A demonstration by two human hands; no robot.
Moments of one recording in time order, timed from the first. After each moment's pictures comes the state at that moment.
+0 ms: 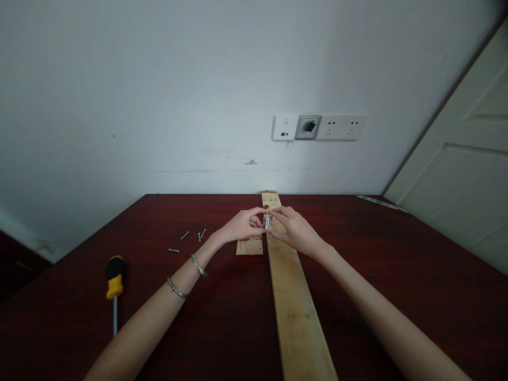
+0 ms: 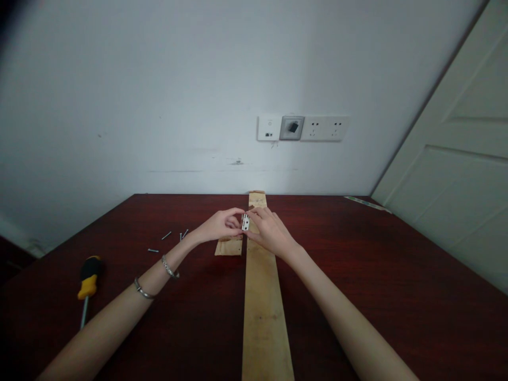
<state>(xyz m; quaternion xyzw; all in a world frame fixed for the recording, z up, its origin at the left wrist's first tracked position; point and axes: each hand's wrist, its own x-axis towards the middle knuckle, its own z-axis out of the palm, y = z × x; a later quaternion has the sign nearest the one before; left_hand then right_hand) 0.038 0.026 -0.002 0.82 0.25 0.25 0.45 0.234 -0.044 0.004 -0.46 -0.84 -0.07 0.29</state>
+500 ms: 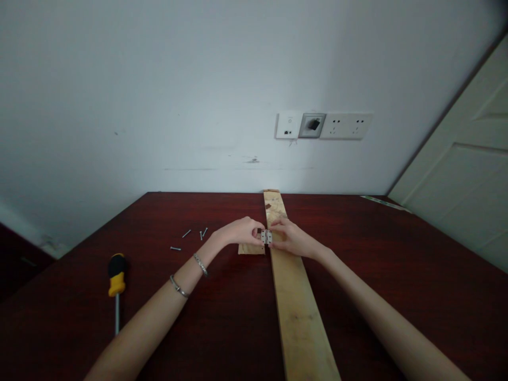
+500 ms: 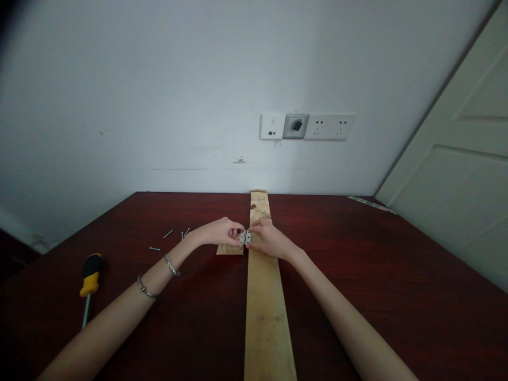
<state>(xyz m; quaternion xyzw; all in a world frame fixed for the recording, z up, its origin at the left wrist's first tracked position) 0.031 0.030 -0.004 0.93 0.26 0.10 0.24 0.240 -0.031 -0.031 -0.46 -0.85 0.12 0.25</state>
